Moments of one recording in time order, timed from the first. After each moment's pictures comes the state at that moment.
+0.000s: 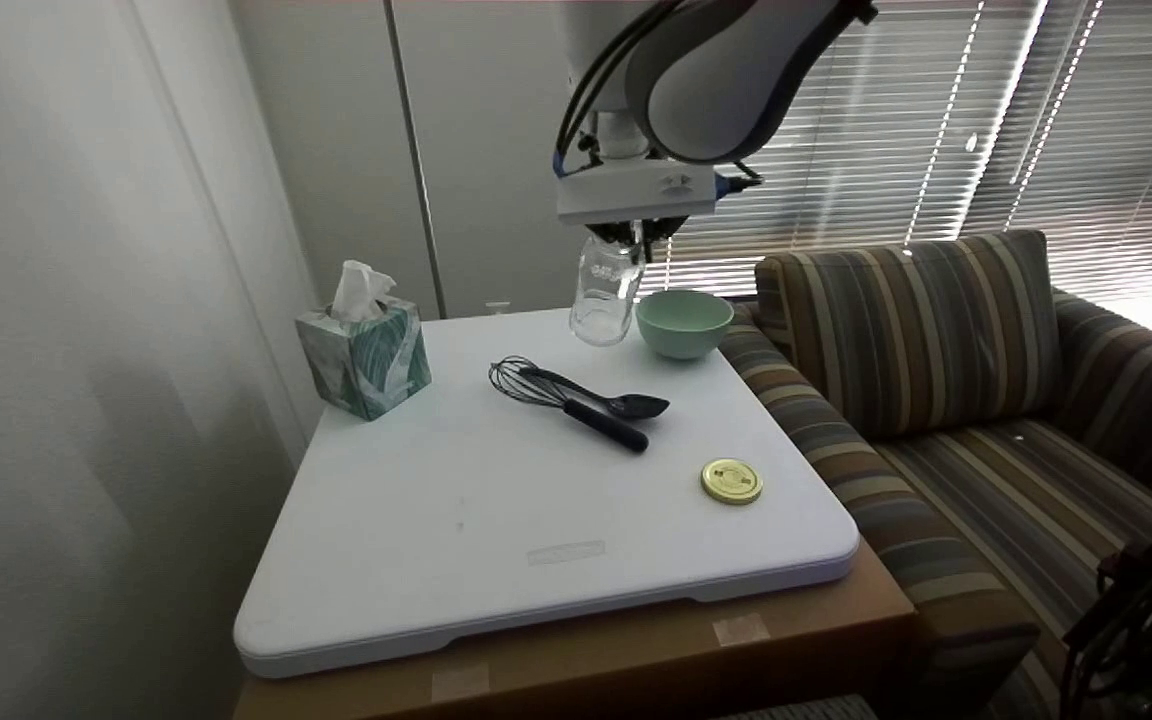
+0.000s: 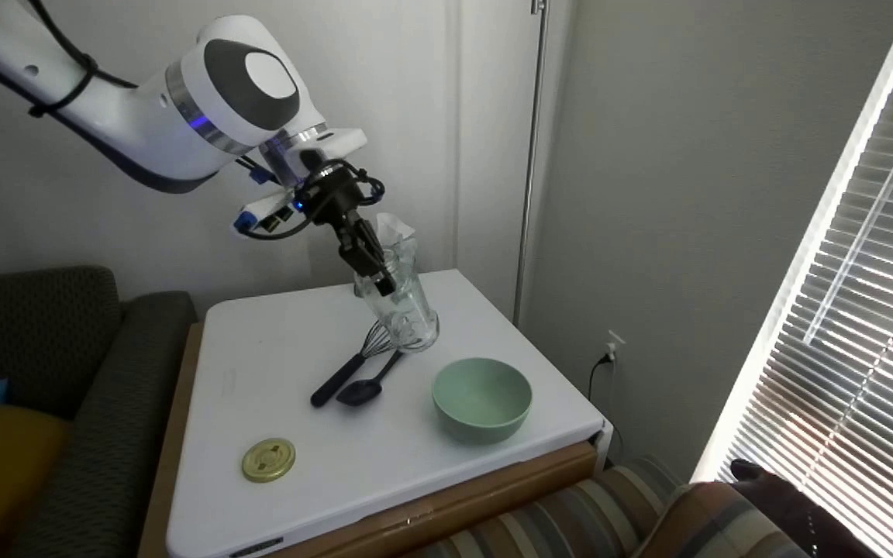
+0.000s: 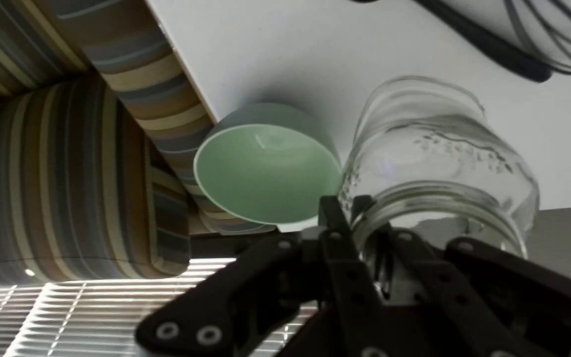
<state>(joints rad) 0.45 0.63 -0.38 -1.73 -0.44 2.46 1.33</state>
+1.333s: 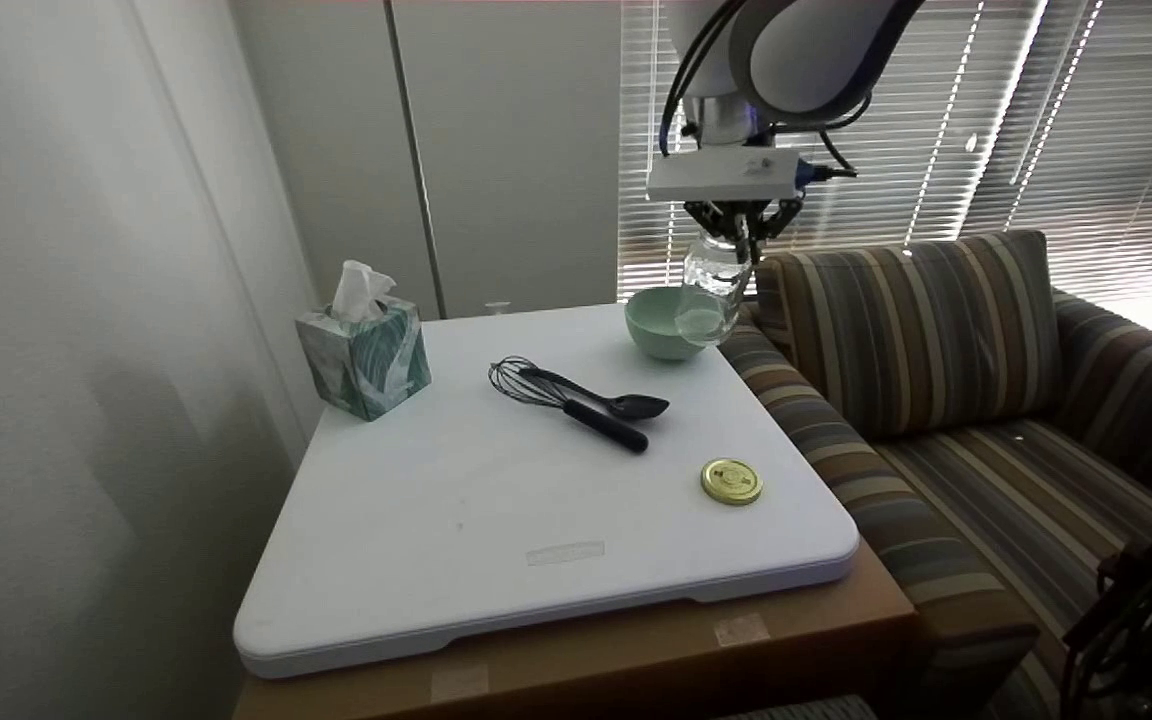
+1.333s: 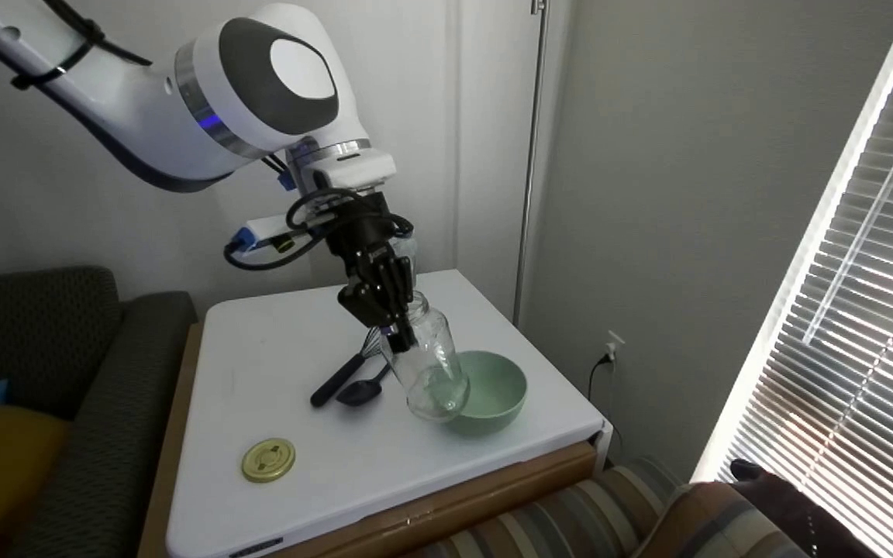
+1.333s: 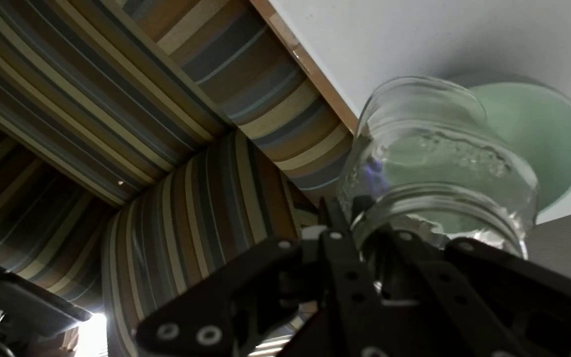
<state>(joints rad) 0.22 0.49 -0.26 -1.90 -0.45 2.36 1.53</state>
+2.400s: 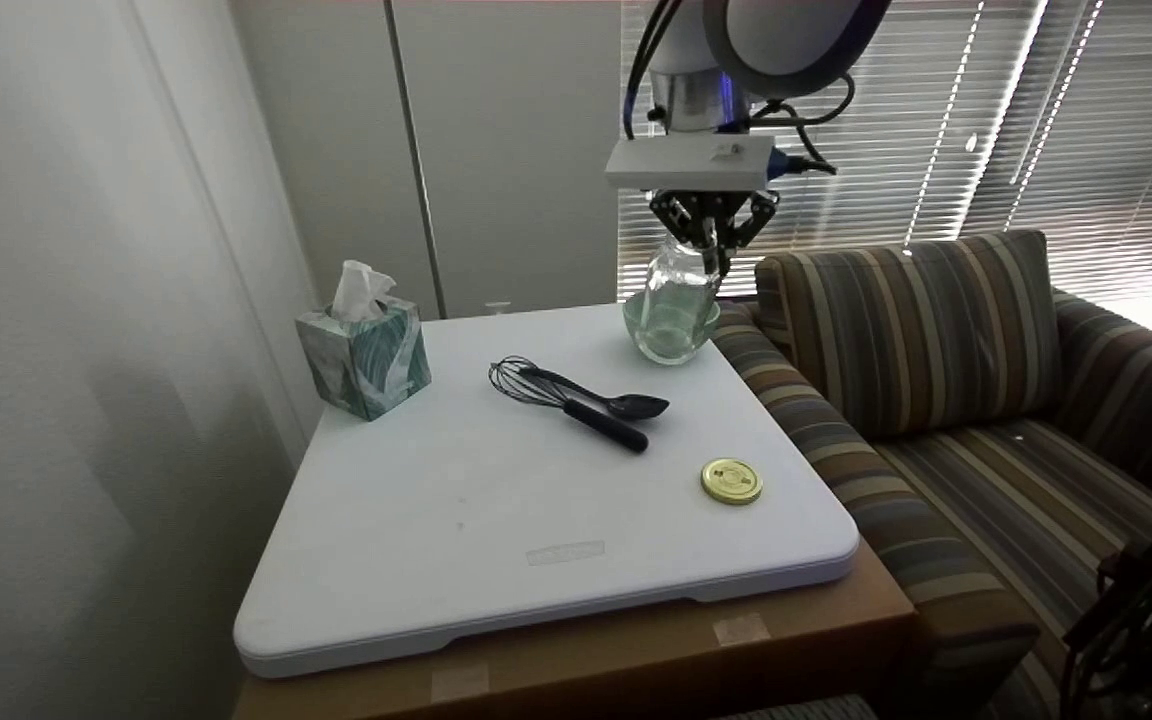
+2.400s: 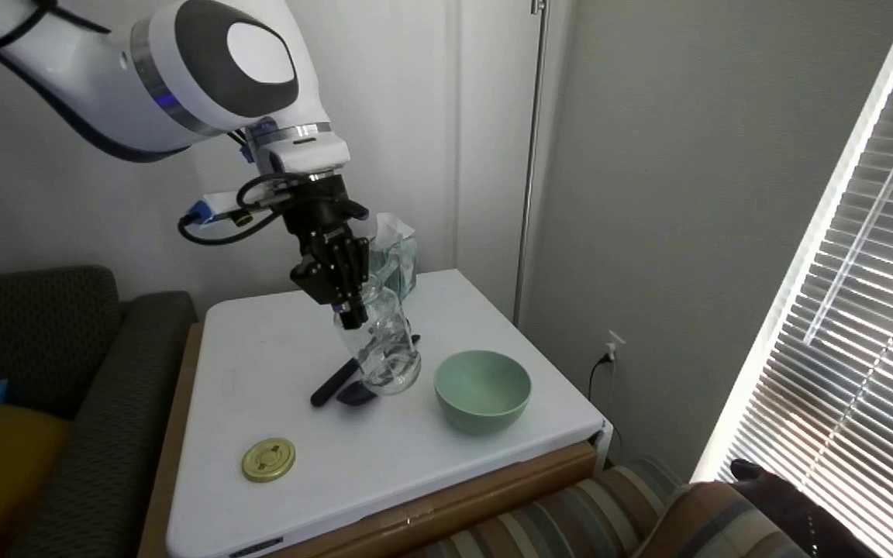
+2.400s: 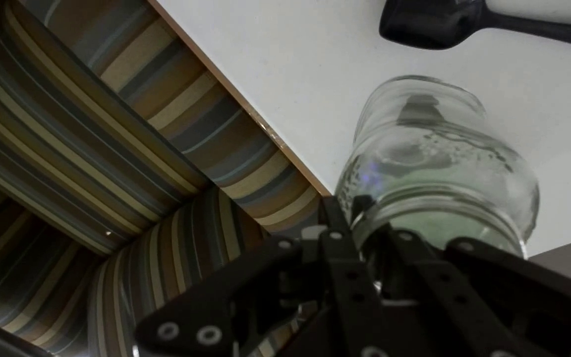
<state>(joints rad) 0.21 0.44 -0.16 -1.92 -0.37 2.34 1.56</state>
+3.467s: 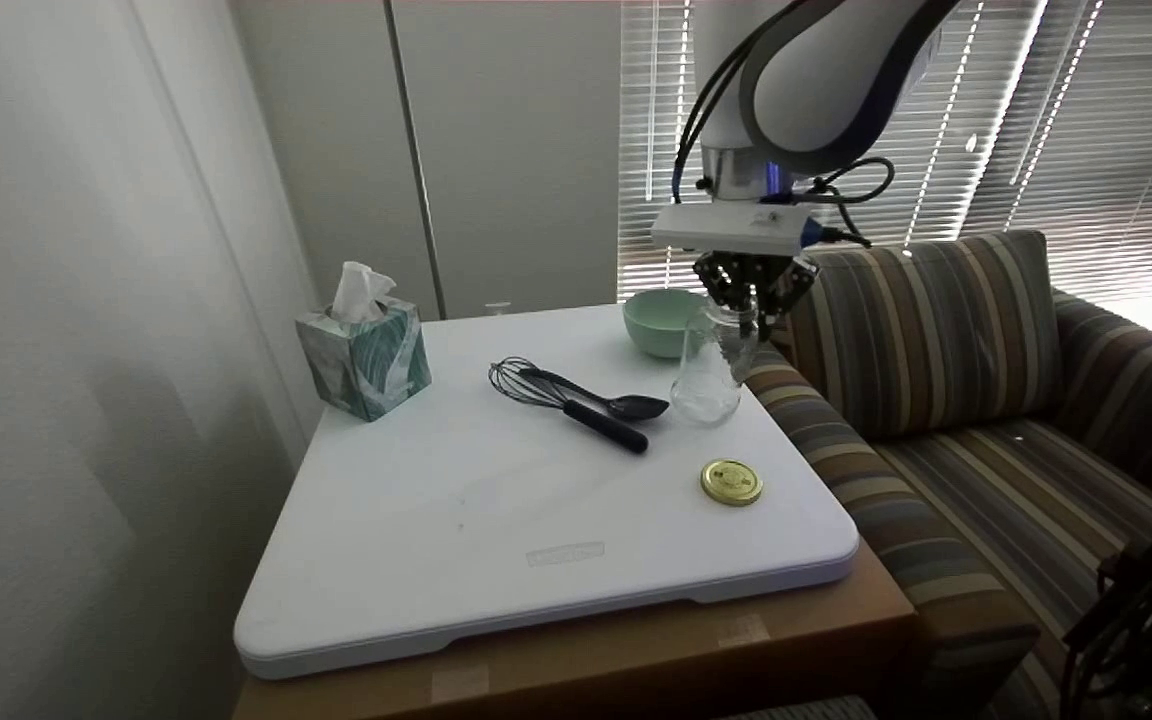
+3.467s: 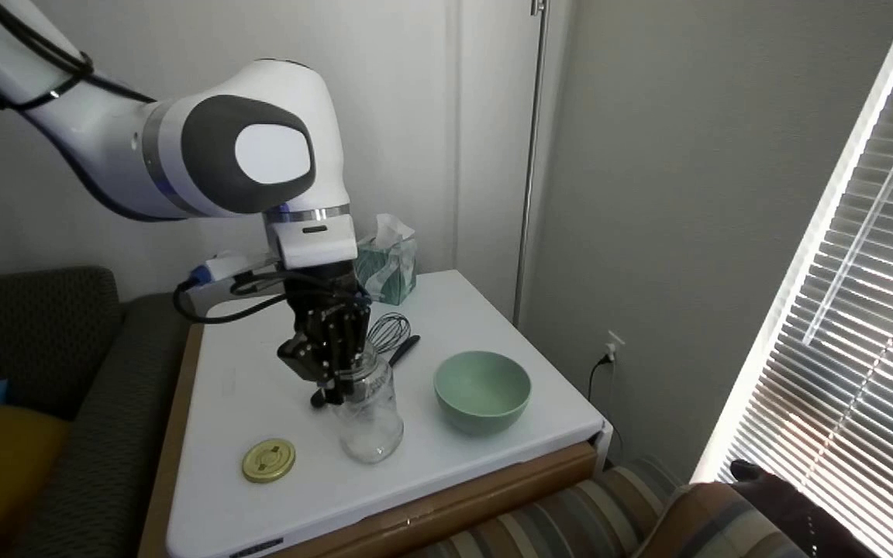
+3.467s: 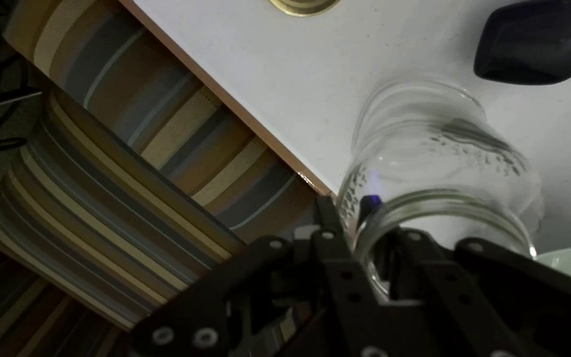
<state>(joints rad) 0.14 0.49 -0.15 -2.03 -0.20 2.45 1.50</state>
